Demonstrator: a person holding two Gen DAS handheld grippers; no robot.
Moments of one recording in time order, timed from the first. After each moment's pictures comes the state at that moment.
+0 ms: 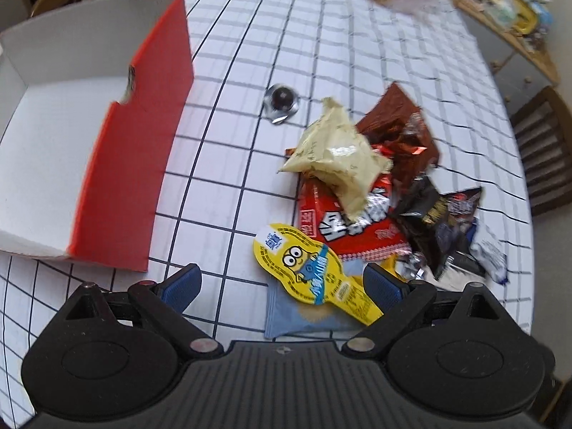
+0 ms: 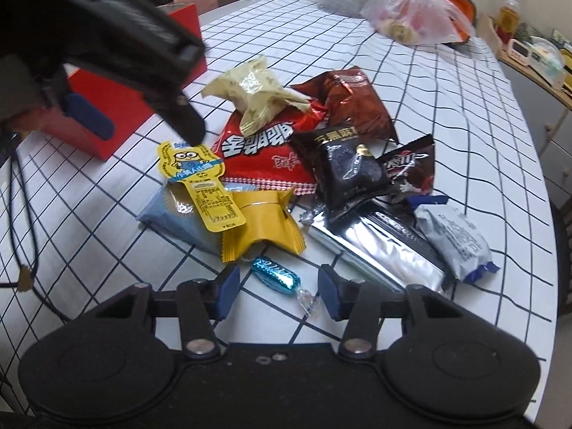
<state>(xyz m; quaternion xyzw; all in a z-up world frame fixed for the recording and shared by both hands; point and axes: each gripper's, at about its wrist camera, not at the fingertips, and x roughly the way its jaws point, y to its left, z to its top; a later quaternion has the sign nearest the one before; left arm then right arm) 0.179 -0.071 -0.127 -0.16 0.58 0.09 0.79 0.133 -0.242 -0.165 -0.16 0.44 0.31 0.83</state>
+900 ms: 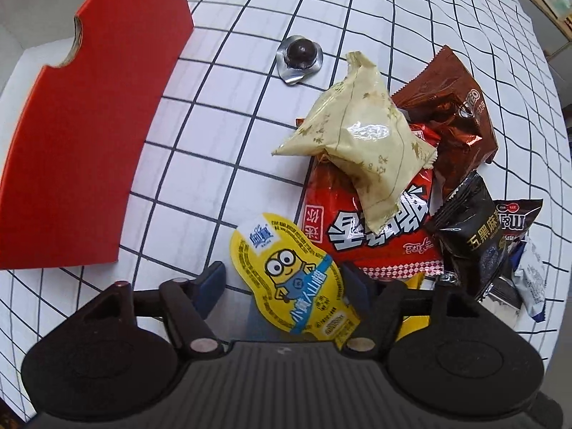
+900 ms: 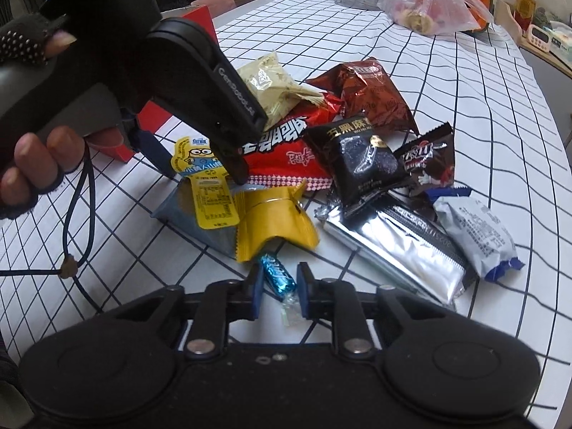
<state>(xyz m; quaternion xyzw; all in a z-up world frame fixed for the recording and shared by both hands) 0.216 -0.082 -0.168 -0.17 0.64 0.14 0.74 0.140 -0.251 -0.168 -0.12 0.46 0.34 0.81</state>
